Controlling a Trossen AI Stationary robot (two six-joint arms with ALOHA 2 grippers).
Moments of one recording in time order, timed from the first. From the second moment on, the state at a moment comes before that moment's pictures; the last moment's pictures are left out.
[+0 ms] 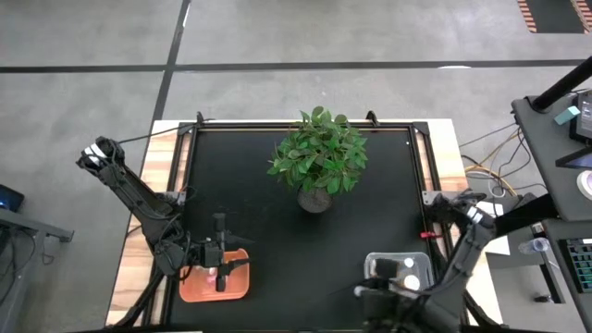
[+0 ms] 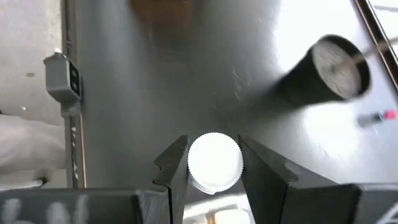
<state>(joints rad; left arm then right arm) -0.85 1.16 0.66 0.34 -0.93 0.09 0.92 2.02 2.05 -1.46 0.65 0.98</state>
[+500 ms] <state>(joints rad) -0.85 1.16 0.66 0.33 -0.93 0.09 1.12 1.58 1.38 -1.18 0.64 1.27</state>
